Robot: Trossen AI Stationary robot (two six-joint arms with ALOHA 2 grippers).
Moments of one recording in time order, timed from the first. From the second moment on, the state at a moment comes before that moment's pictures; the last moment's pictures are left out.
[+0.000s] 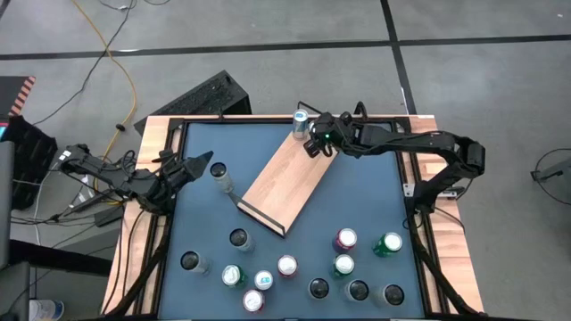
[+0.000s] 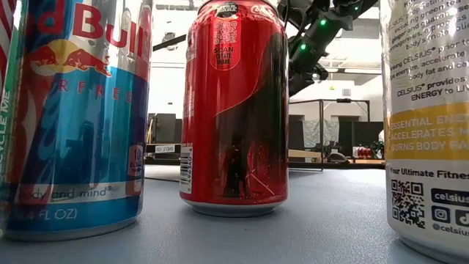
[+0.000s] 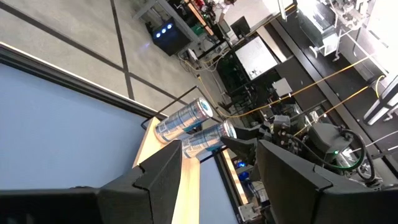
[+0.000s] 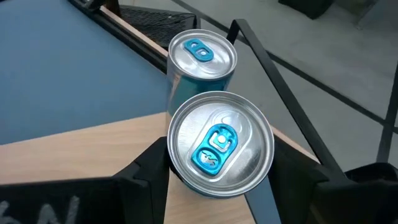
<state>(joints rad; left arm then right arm) -0.39 0.53 0.47 0.06 -1.23 -1.00 -0.32 1.53 1.16 -0.37 0.55 0.29</state>
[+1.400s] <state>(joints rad) -0.39 0.53 0.47 0.04 -1.23 -1.04 -0.27 1.60 1.17 -0.34 0.63 0.41</state>
